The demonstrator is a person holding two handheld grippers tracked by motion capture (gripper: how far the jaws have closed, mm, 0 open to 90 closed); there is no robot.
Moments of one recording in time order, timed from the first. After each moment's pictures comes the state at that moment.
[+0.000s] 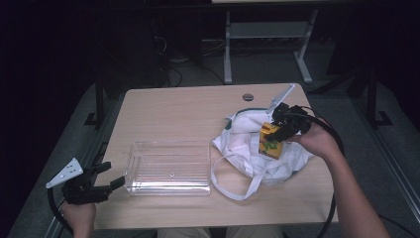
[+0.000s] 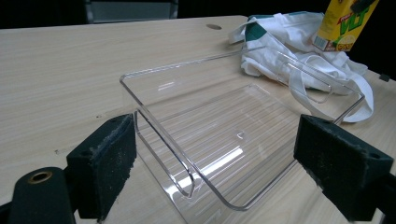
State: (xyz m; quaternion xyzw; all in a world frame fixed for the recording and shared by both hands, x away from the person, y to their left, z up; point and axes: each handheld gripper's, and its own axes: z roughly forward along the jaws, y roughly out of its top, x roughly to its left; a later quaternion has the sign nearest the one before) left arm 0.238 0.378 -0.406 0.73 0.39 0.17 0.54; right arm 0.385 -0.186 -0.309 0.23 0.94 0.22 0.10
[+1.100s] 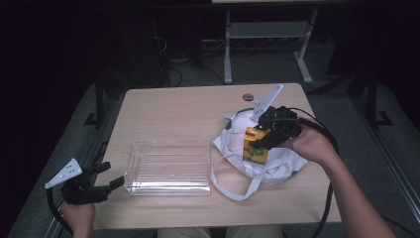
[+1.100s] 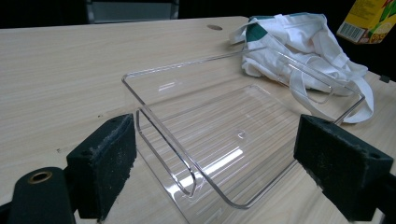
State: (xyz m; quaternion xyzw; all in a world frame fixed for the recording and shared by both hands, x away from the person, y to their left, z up) left arm 0.238 0.380 -0.407 0.73 0.40 0.17 0.54; right arm 0.342 -0.140 -0.265 0.13 0.95 0.25 0.09
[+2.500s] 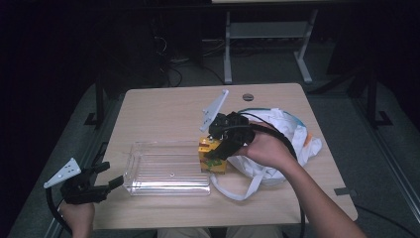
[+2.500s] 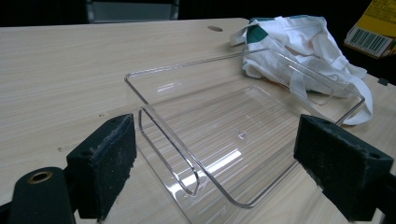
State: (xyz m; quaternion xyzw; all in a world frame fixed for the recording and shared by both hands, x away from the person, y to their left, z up) left arm 0.239 0.383 -0.408 0.72 0.40 0.16 0.54; right arm 0.318 -0.035 -0.249 0.04 0.96 0.28 0.06
